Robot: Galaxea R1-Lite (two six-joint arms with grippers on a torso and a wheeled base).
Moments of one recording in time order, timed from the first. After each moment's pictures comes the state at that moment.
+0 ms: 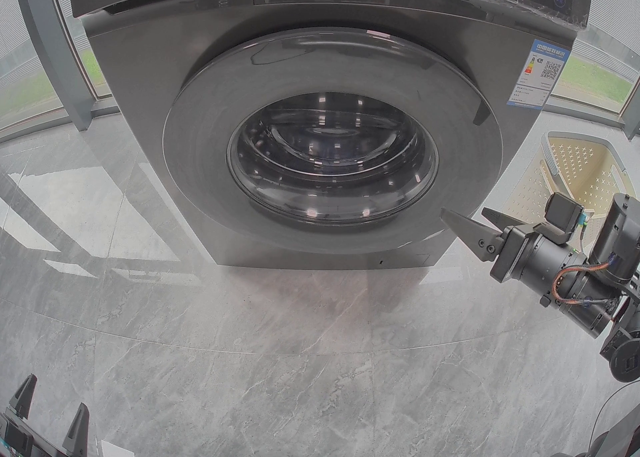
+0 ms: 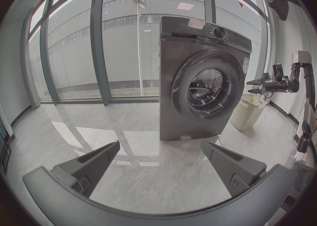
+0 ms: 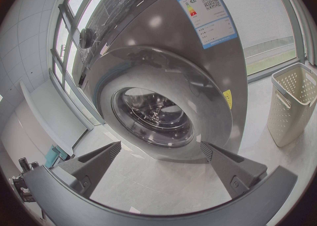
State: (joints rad) left arm -0.01 0.02 -0.02 0.00 -0.03 0.01; right arm 0.57 1.53 -0.45 -1.13 -0.02 0.31
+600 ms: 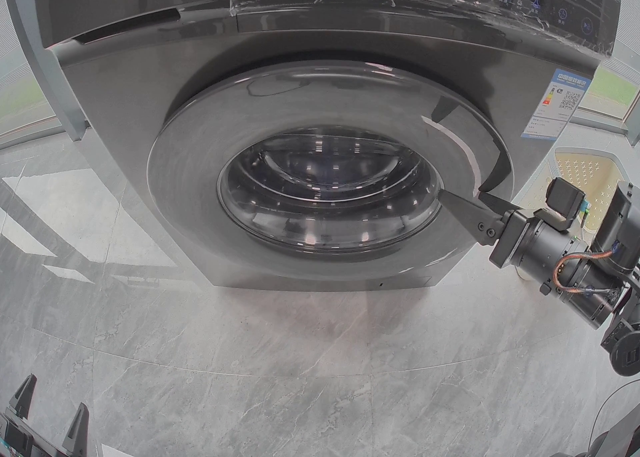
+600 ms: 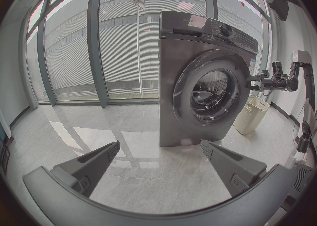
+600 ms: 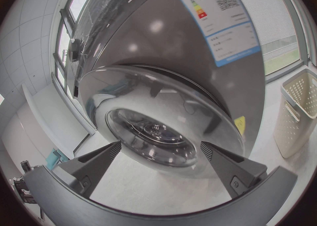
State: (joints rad) left arm -0.01 0.02 -0.02 0.00 -0.03 0.01; right arm 0.57 1.52 -0.49 -1.14 -0.02 0.31
